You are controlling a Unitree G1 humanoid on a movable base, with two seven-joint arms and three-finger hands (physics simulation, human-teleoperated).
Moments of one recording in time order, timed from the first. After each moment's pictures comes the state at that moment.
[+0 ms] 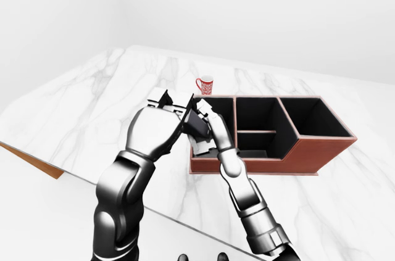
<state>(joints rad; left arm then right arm) -0.20 0.08 -0.06 -0.65 1.23 -0.09 -0.66 -0.31 0.16 0.21 0.17 -0.43 -0.09 -0.07</state>
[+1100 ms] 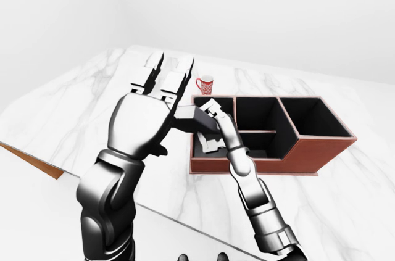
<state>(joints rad) -0.26 0.09 -0.01 -0.74 1.18 -0.09 -0.61 -0.30 0.11 0.17 0.14 -0.45 -0.09 -0.04</state>
